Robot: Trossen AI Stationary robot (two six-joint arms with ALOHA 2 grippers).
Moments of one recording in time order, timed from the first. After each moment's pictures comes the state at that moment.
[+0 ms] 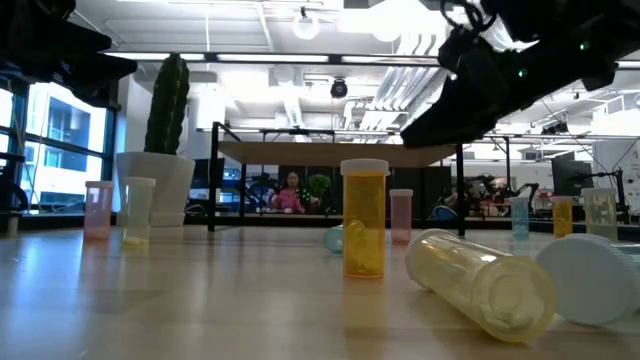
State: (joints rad) left arm -0.41 0.00 0.10 -0.16 -0.51 -0.10; right arm 0.12 1.31 0.44 0.42 0.36 0.18
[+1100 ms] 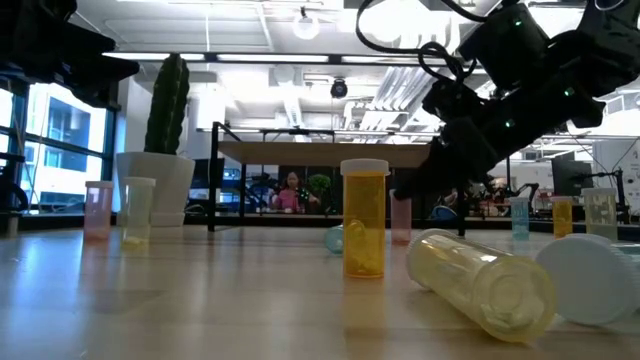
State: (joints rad) left arm -0.41 0.00 0.10 -0.16 -0.54 -0.10; right arm 0.12 1.57 0.44 0.57 0.37 0.18
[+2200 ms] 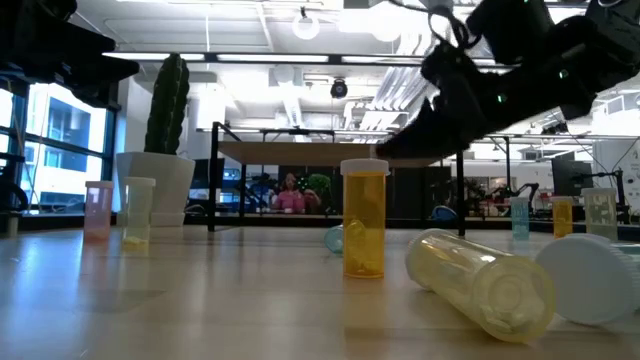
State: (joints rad) left arm -0.41 0.00 0.10 -0.16 -0.54 -0.10; right arm 0.10 1.52 0.44 0.75 0.33 0.08
